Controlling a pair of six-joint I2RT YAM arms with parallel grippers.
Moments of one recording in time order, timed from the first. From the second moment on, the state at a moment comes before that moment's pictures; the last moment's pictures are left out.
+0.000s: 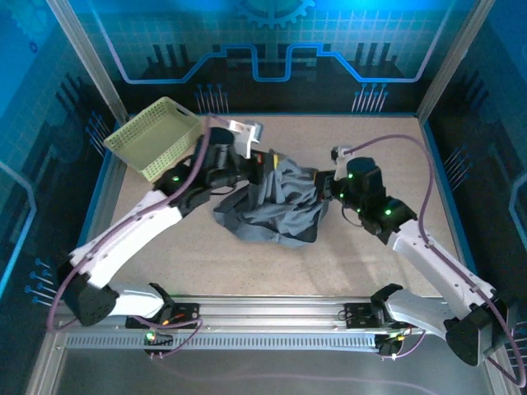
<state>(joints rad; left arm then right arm) -0.67 1.29 1.37 -0.39 0.18 -0.48 0.48 1.05 0.95 -0.34 -0.03 0.37</state>
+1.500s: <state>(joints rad) -0.41 1.28 1.23 -0.49 0.15 -0.71 0.84 1.51 0.83 -0.52 0.28 0.61</state>
